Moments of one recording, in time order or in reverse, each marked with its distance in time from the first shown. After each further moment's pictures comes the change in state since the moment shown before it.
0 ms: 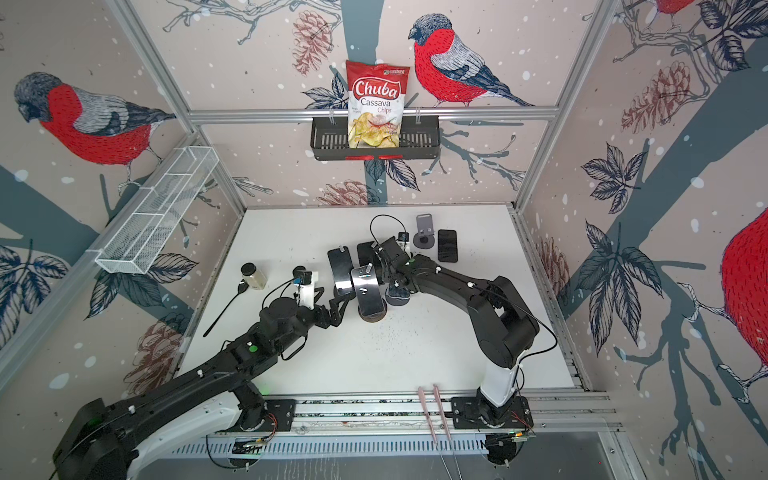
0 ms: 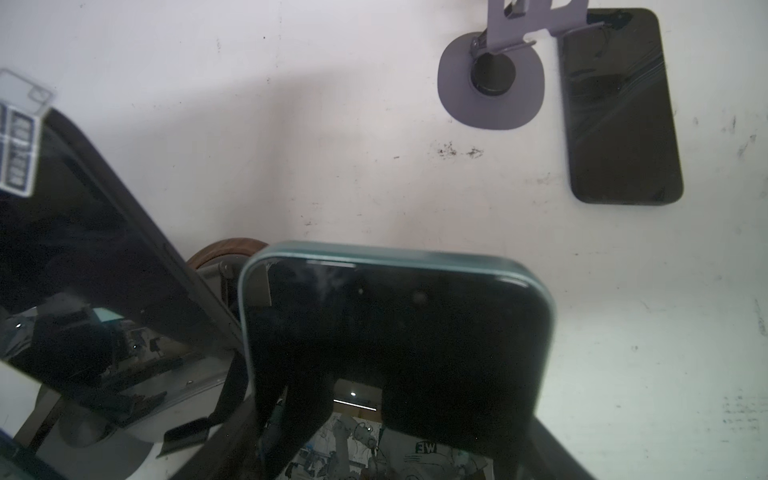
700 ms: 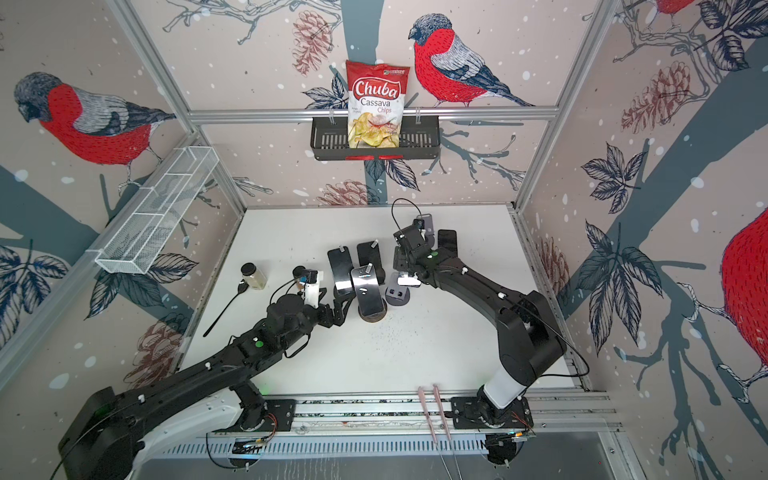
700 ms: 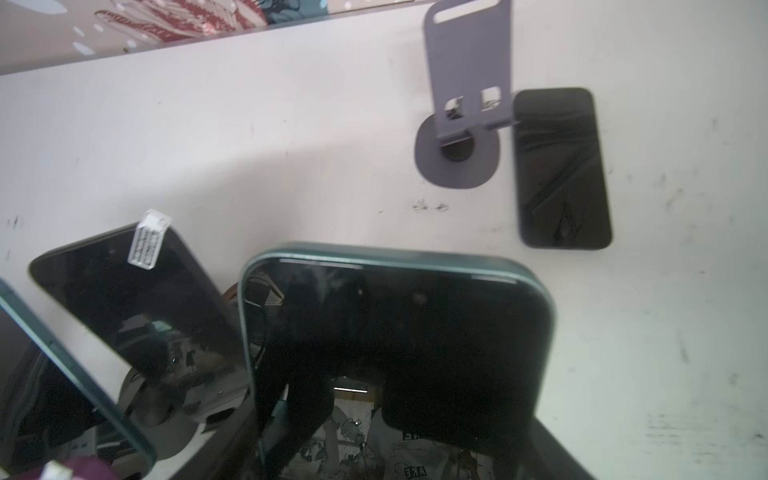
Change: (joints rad) left arm 0.000 0.076 0.025 0.001 0.003 0.008; right arm -0.121 -0.171 -0.033 -0.003 -0.079 -0.079
